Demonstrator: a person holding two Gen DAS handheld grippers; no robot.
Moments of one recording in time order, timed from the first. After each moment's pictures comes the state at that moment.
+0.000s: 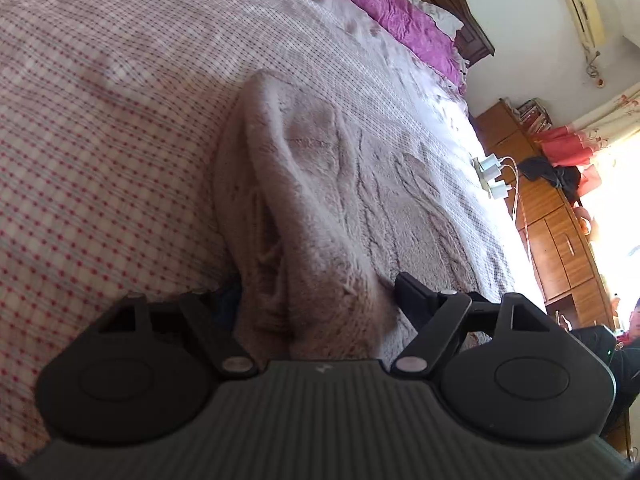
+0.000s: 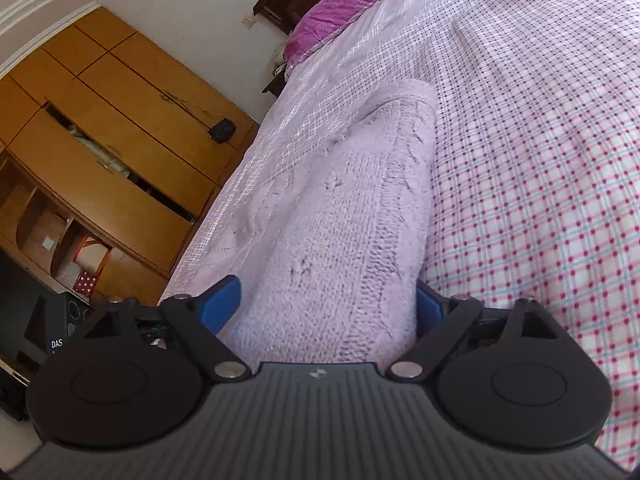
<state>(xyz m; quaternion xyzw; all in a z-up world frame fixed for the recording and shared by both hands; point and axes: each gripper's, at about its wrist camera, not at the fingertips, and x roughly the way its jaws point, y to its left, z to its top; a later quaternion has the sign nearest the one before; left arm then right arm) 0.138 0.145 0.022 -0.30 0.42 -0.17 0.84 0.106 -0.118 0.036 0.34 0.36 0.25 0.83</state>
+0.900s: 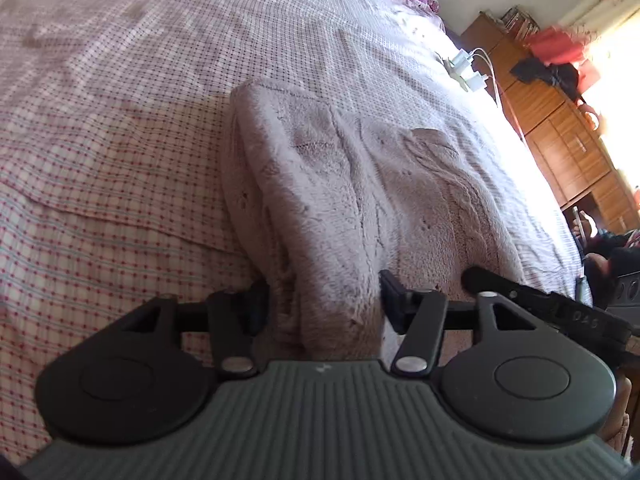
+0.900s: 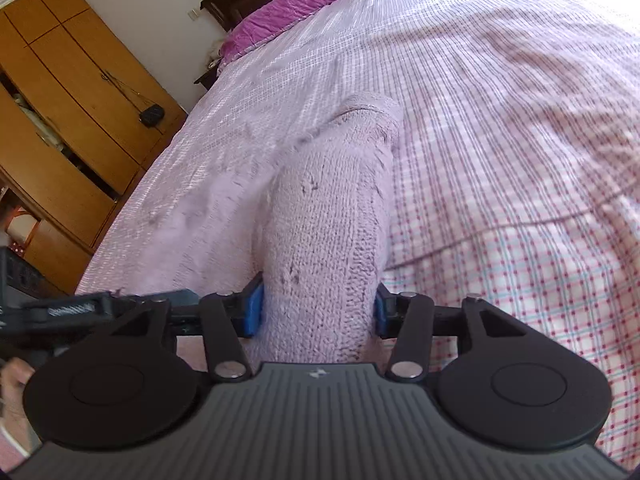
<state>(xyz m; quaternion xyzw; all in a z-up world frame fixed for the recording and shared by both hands) 0.033 0.018 0.049 -0.18 0.47 -0.19 0.85 -0.056 -0.218 0.067 0.25 0.39 0.14 0.88</state>
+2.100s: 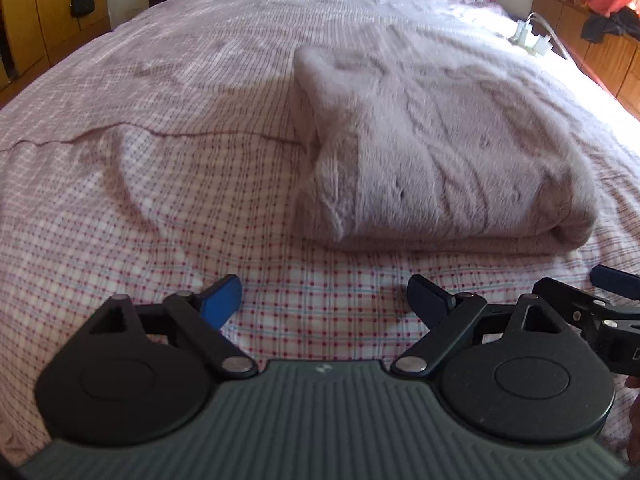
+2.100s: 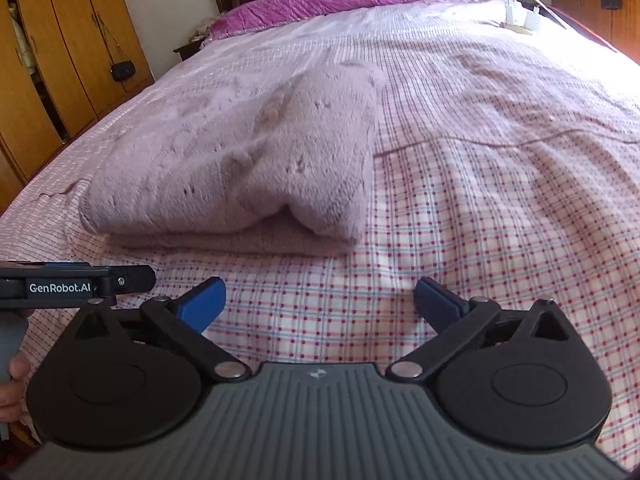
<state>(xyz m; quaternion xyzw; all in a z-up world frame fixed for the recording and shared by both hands) -0.082 -0.029 0.033 -0.01 0.42 -0.02 0.91 -0.167 -0.170 0.046 0.09 0.37 0.07 0.92</state>
